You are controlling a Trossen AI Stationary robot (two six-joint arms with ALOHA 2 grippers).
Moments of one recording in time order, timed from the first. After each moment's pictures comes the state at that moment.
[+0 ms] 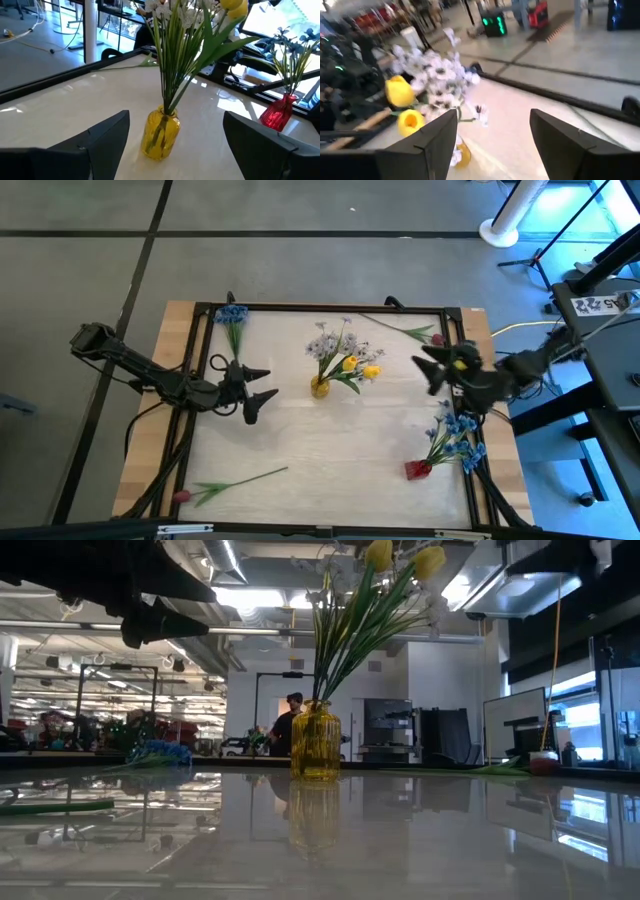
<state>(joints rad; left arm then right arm) -0.38 0.89 0.32 0.34 -0.80 -0.42 0.55 0.67 0.84 -0.68 1.10 0.86</state>
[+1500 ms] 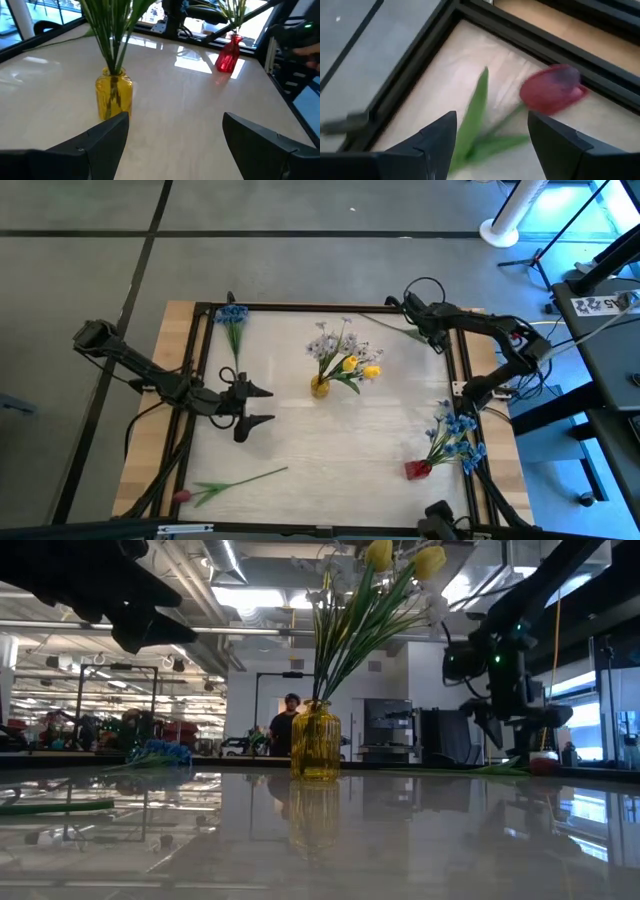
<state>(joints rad) -0.44 0.89 0.32 0.22 -0.56 -0.37 -0.86 1.51 0.84 -0.69 0.50 1.67</state>
